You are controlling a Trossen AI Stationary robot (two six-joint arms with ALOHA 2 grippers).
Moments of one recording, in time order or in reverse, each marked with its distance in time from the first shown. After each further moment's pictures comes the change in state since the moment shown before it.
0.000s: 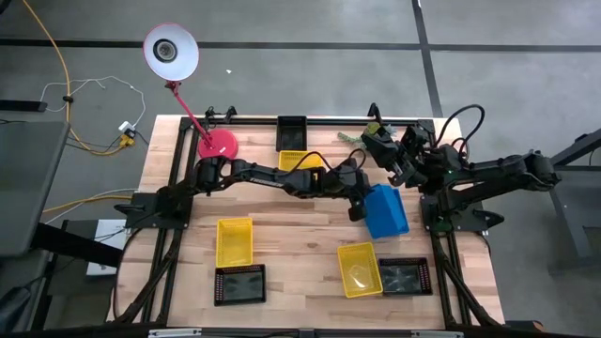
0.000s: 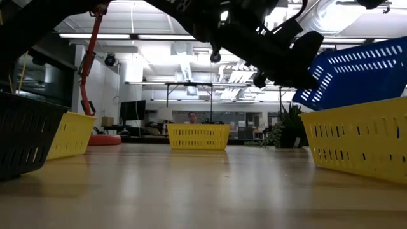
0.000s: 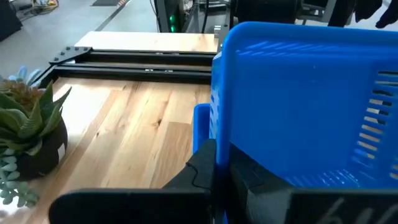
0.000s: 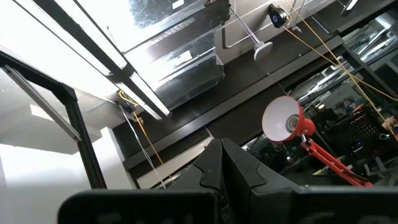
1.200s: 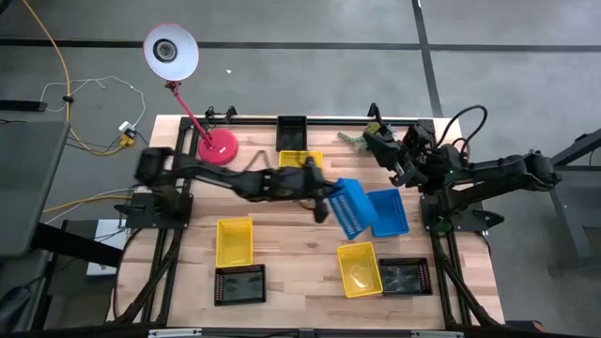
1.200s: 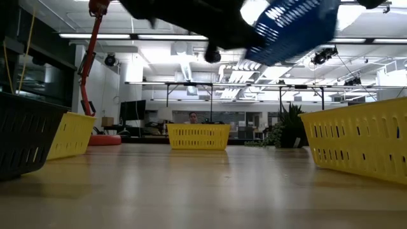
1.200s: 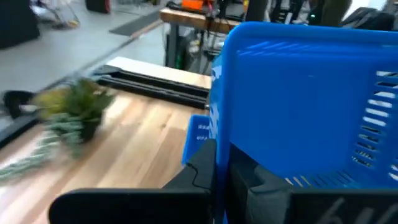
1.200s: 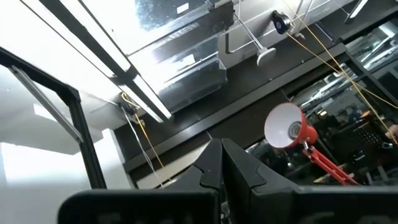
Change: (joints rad) left arm -0.056 -0.496 -0.629 0.315 -0.067 -0.191; right arm -0.001 0.000 0.000 0.024 -0.008 -0.026
